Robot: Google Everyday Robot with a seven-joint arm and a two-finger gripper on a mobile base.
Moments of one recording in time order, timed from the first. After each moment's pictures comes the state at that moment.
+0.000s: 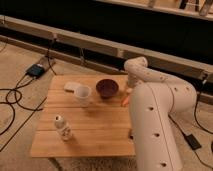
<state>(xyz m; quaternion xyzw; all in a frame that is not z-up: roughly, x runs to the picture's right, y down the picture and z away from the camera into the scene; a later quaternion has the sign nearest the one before) 0.193 0.036 1.001 -0.14 0.29 0.82 0.47</state>
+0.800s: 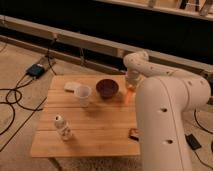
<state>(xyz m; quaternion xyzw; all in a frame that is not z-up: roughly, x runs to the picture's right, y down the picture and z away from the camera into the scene) 0.173 -0.011 0.898 -0.11 0.26 0.81 0.51</state>
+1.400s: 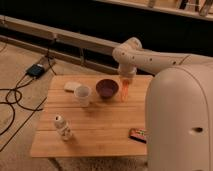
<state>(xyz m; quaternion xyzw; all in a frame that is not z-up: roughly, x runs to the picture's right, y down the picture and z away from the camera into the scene) 0.096 -0.058 0.815 -0.05 0.19 0.77 0.61</state>
